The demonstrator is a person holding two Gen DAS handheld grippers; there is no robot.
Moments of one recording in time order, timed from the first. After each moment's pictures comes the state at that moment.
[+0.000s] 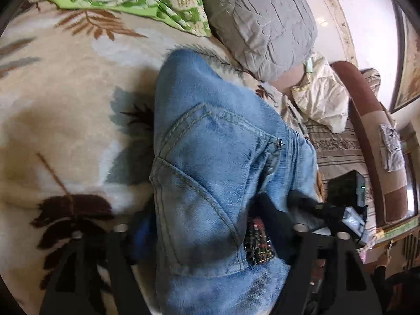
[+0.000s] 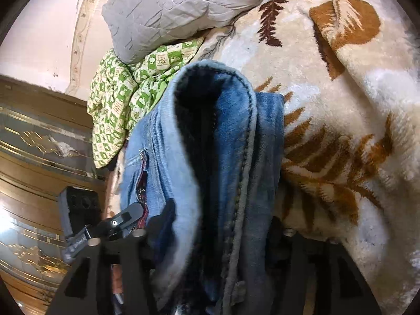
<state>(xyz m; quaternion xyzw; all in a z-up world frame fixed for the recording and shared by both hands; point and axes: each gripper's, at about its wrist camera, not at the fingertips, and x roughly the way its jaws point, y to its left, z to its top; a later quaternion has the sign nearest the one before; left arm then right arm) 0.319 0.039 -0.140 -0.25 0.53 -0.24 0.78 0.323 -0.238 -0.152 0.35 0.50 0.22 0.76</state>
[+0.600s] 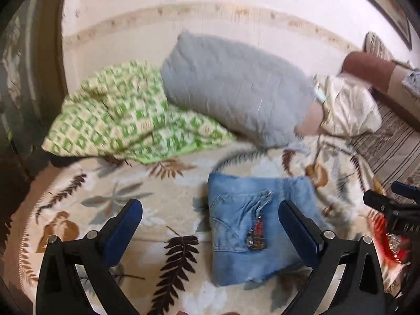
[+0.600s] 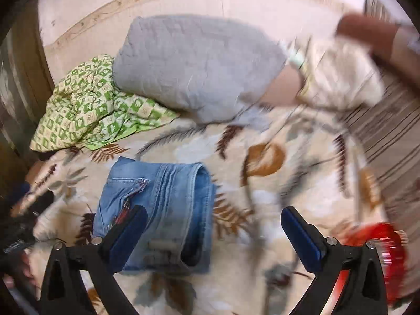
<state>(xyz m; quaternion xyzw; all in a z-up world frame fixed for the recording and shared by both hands) 0.184 0.018 0.038 -0.01 0.30 -0.03 0.95 0.206 -0.220 0.028 0.02 0.37 -0.01 0.93</state>
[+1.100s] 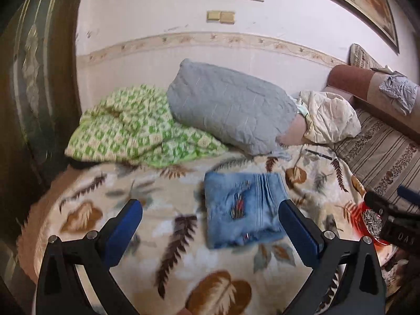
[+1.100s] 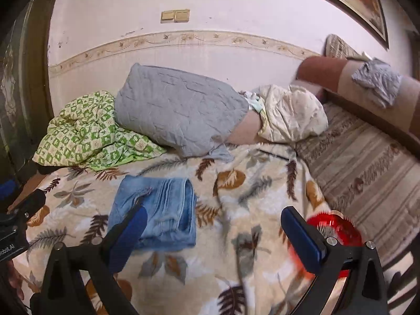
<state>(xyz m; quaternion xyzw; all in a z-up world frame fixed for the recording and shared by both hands) 0.065 0.014 0.061 -0.01 0.27 -0.03 0.96 0.057 -0.217 0.069 0.03 0.28 -0.07 0.96</state>
